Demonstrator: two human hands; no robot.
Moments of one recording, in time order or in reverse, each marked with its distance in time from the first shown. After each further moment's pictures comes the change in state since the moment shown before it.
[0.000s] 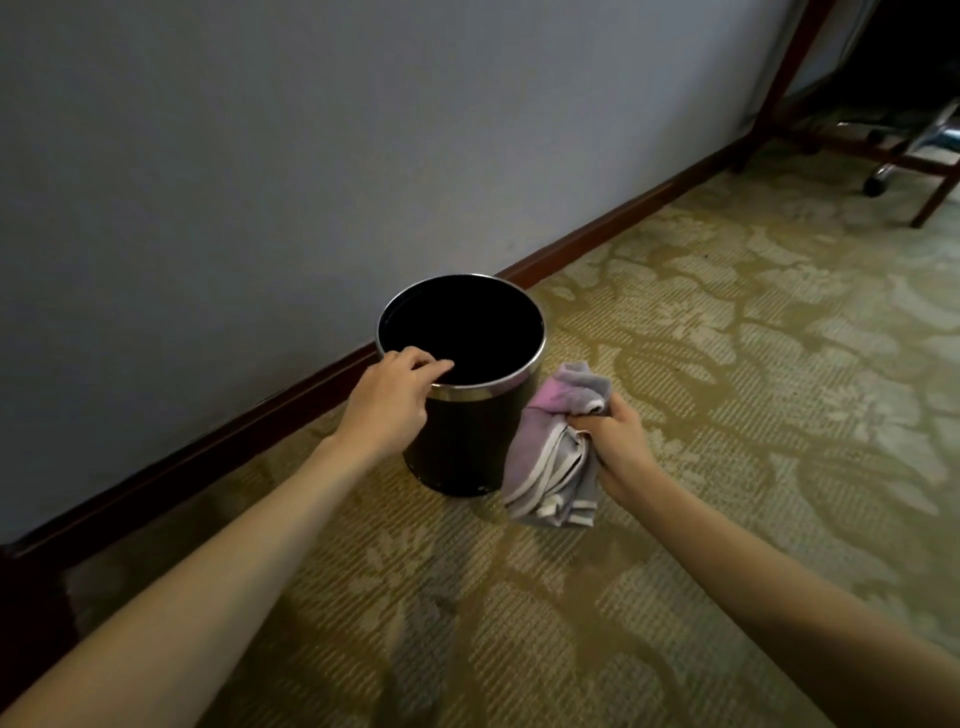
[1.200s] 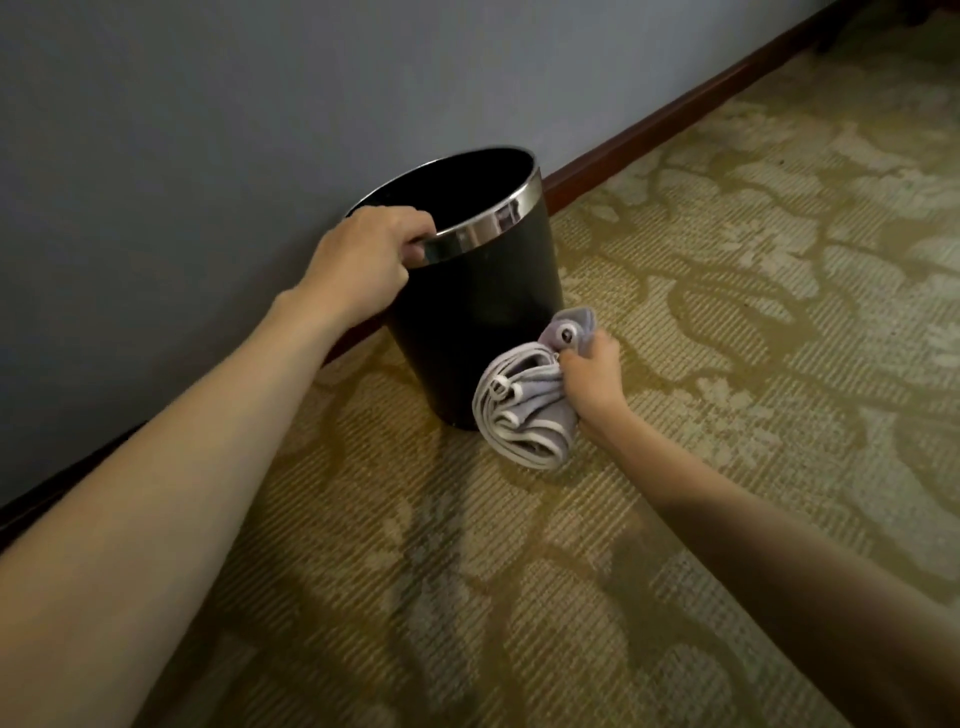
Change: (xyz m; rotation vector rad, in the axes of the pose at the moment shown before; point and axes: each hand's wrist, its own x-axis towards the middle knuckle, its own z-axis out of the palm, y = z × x) left_hand 0.082 -0.058 -0.016 -0.037 0.041 0.049; right_hand 0.089 0.072 0.053 -0.527 0.186 -0.031
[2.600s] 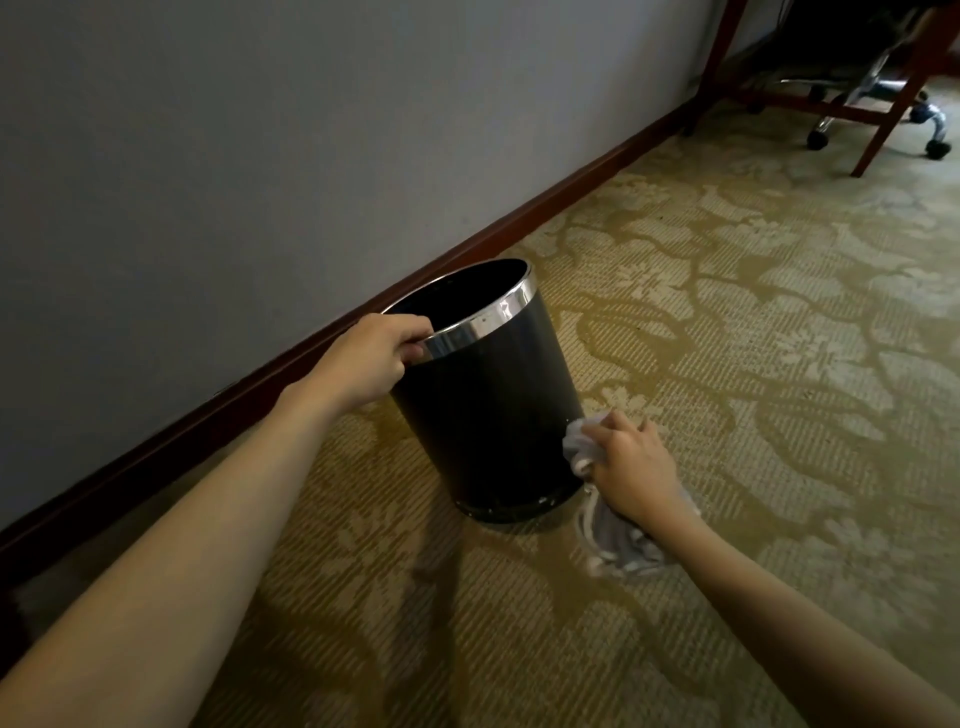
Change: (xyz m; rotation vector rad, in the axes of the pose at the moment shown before) left_hand -0.059 0.089 0.005 -0.268 -0.236 0.045; right_hand -0.108 0.053 -0.156 -1.046 -0.049 -0.325
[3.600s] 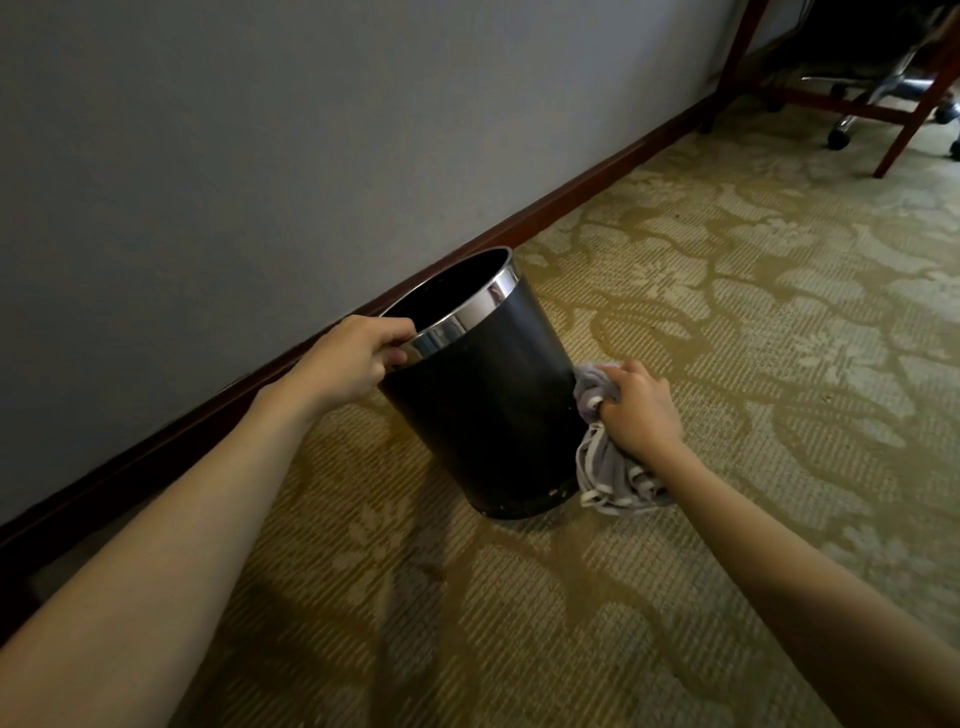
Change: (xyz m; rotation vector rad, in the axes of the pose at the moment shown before) left_hand -0.011 -0.045 -0.009 -0.009 0.001 0.016; right_hand 0.054 -0.013 -0.022 0.237 0.061 0.137
